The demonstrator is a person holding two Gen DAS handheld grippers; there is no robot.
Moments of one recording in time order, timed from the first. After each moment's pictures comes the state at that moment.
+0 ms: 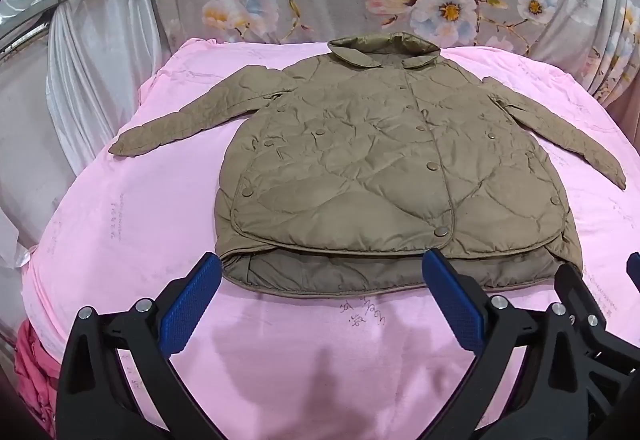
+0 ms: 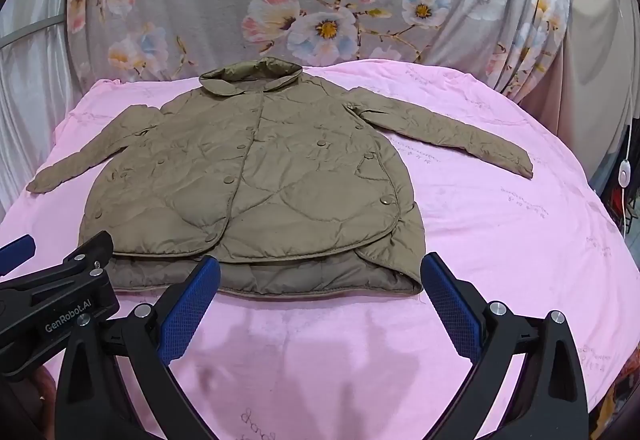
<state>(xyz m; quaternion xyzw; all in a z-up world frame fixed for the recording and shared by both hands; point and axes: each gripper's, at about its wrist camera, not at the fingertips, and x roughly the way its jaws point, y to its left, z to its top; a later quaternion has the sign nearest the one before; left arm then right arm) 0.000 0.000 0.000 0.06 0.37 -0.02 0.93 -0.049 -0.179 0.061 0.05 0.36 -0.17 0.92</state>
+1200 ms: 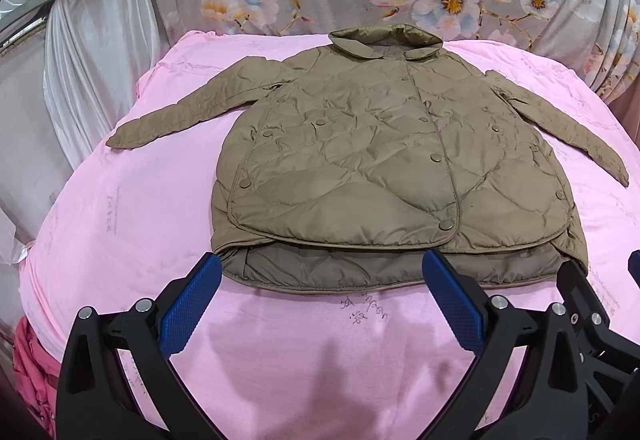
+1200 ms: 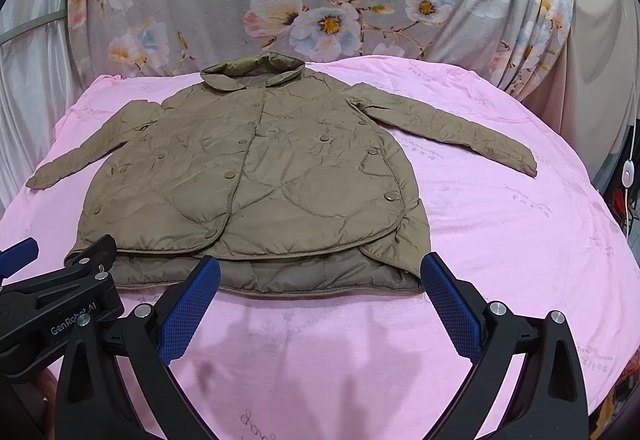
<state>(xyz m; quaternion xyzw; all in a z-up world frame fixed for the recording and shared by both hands) 0.003 -0.003 -0.010 0.06 0.37 -0.02 0.93 -0.044 -0.180 0.055 0.05 0.36 -0.16 0.92</state>
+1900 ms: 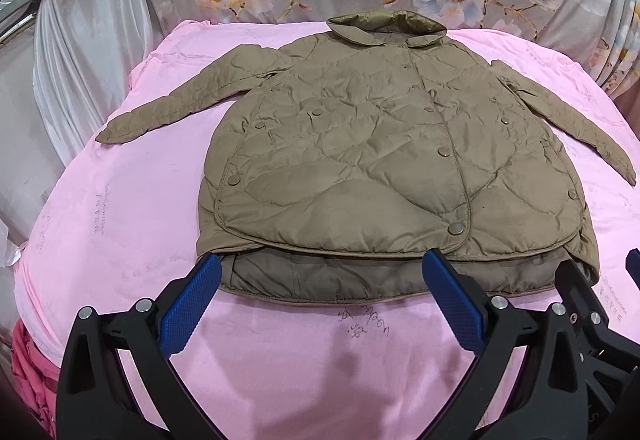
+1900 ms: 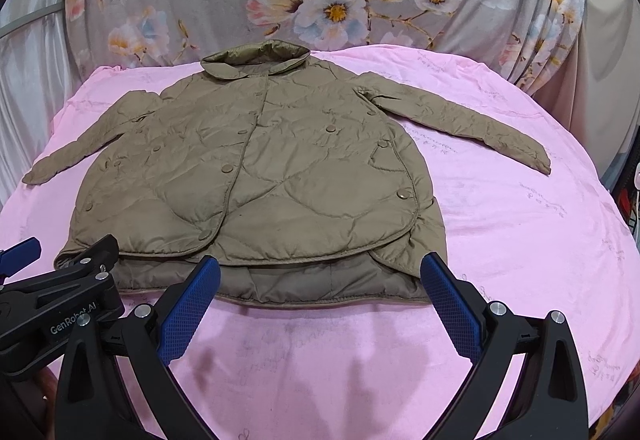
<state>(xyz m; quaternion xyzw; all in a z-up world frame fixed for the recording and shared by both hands) 0.027 -0.007 -0.022 0.07 0.38 -0.02 0.92 -0.021 -0.184 0.041 0.06 0.38 -0.15 0.91</state>
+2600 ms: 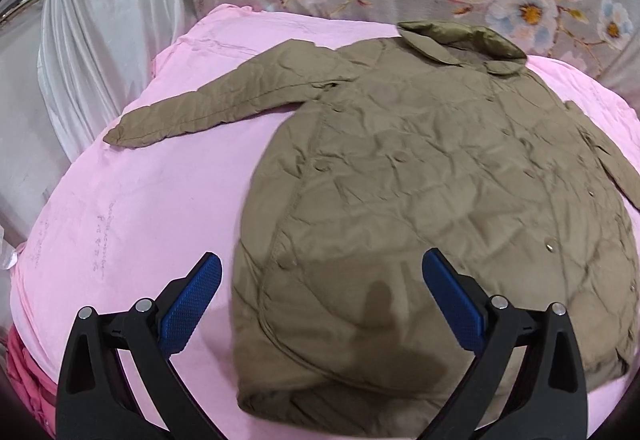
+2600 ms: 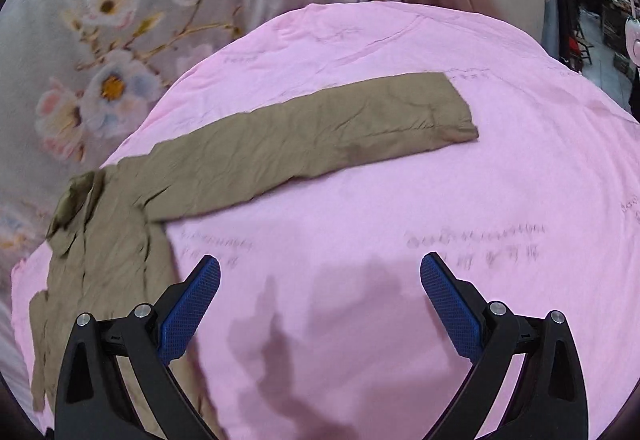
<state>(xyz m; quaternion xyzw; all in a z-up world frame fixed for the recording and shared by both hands) 0.133 0.045 -0.034 0.02 0.40 0.05 0.92 0.052 -0.481 0.004 0.30 0.34 -0.32 0.83</state>
